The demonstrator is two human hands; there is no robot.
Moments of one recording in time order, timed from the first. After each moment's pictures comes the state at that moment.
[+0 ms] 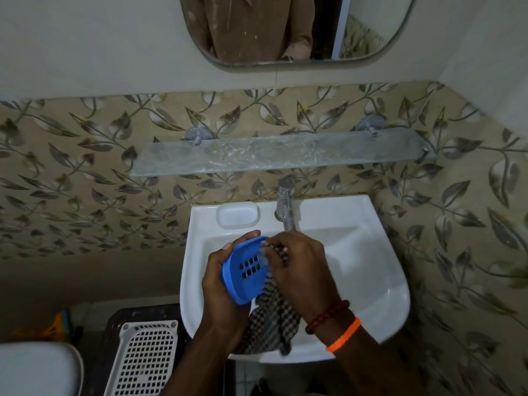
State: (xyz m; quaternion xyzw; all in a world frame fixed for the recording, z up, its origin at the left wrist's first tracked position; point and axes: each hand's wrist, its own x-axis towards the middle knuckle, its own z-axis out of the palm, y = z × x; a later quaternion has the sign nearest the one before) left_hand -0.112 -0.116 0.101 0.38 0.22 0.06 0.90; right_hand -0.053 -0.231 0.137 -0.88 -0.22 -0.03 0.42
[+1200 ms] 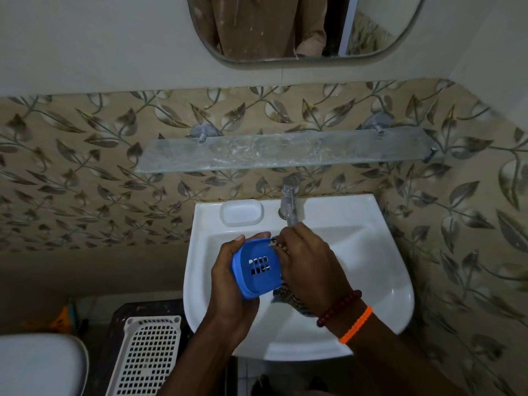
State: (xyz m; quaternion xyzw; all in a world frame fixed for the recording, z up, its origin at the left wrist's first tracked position) left_hand -0.105 -0.117 0.107 0.39 0.24 0.03 0.89; right_hand -0.041 -0.239 0.131 -0.91 -0.32 -0.05 0.27
